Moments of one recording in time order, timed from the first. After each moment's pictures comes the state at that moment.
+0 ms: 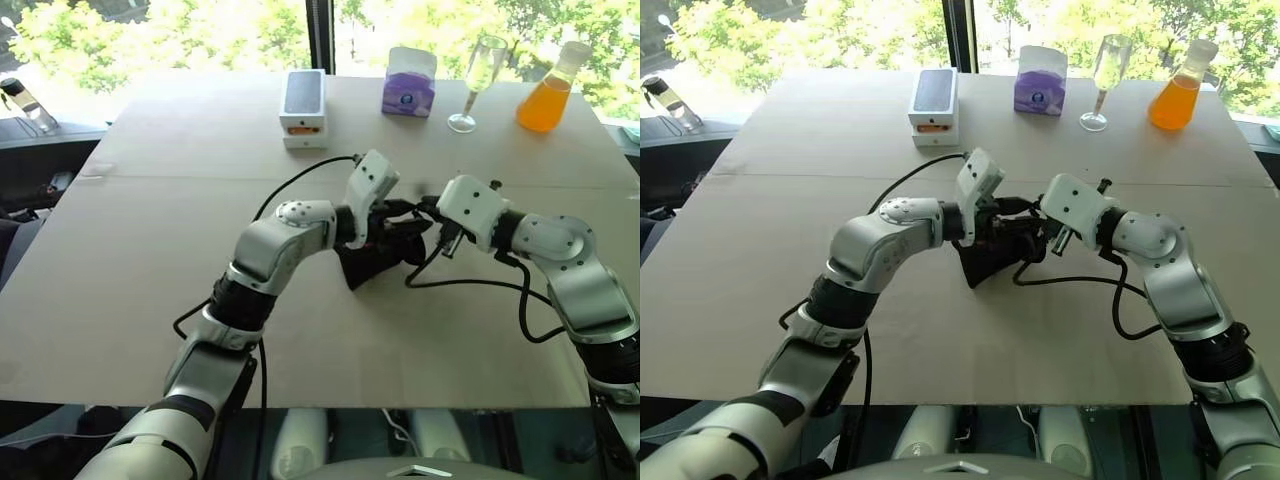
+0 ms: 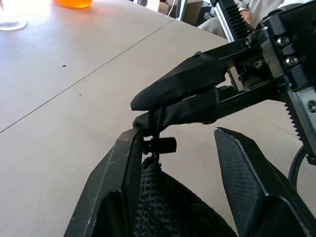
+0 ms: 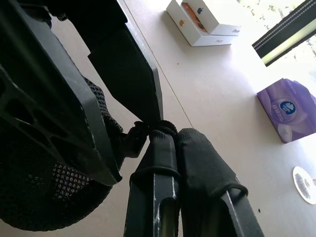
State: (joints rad) left arm -0.78 0.30 -0.28 -0.02 -0.47 0.80 -0.68; right arm -0.49 -0.62 0.18 -0.35 -0.05 0.48 0.74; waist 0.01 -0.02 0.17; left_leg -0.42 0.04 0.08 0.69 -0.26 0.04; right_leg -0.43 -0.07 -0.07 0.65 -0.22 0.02
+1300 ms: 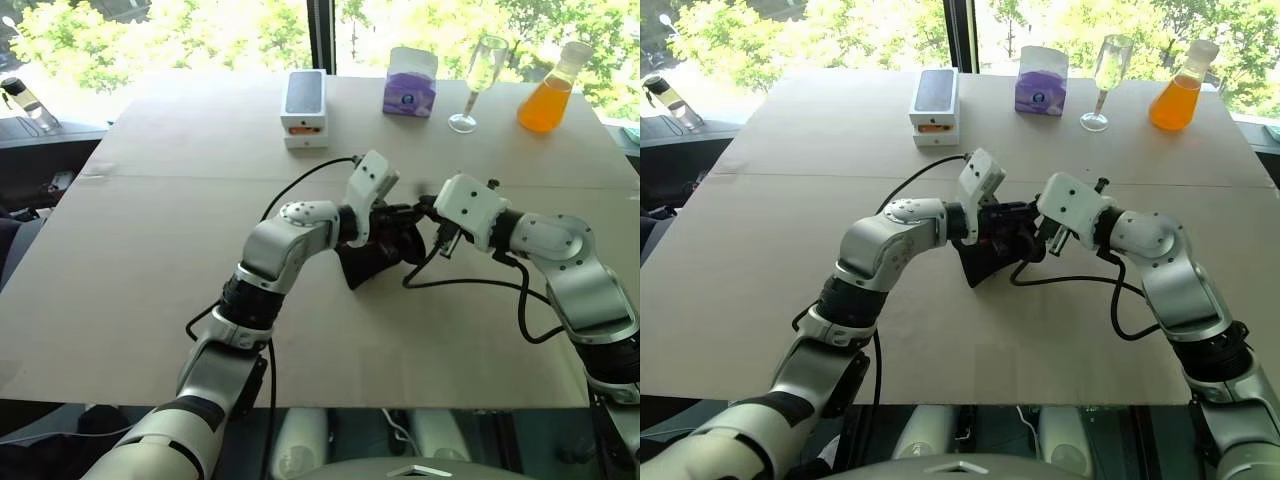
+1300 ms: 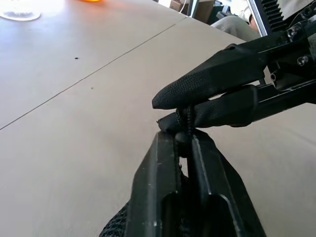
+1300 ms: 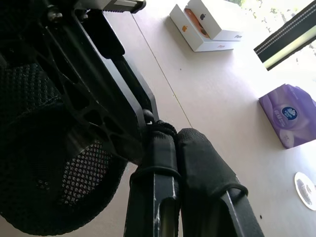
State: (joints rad) left arm -0.78 0.25 -0.25 0.01 -0.39 0.81 -0.69; right arm -0.50 -0.62 0.19 -0.37 -0.05 0.50 0.74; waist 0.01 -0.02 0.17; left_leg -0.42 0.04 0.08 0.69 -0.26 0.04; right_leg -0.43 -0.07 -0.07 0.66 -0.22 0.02
